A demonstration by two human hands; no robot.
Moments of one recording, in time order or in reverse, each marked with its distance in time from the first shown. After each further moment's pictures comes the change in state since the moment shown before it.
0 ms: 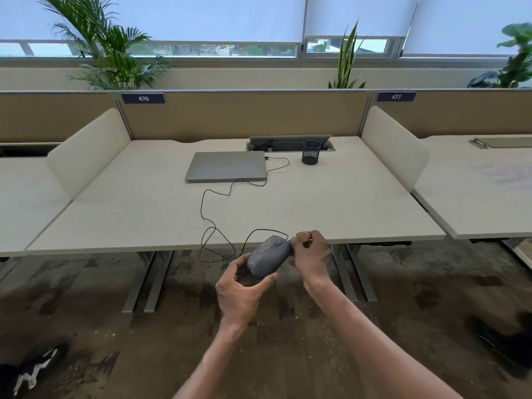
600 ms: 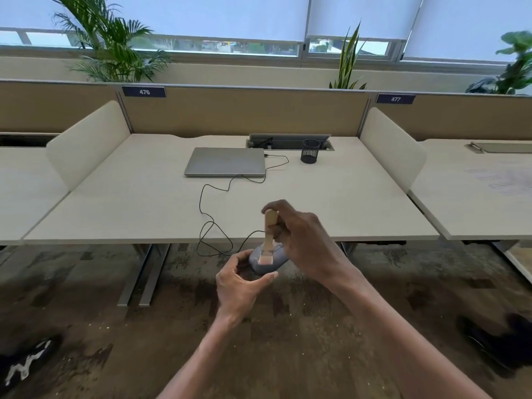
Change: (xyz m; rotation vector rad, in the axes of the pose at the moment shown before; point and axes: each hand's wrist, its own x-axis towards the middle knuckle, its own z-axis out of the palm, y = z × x) left_hand -0.003 0.003 -0.003 0.000 -0.102 -0.002; right_hand -0.045 -0.091 -0.055 -0.451 -0.489 -0.949
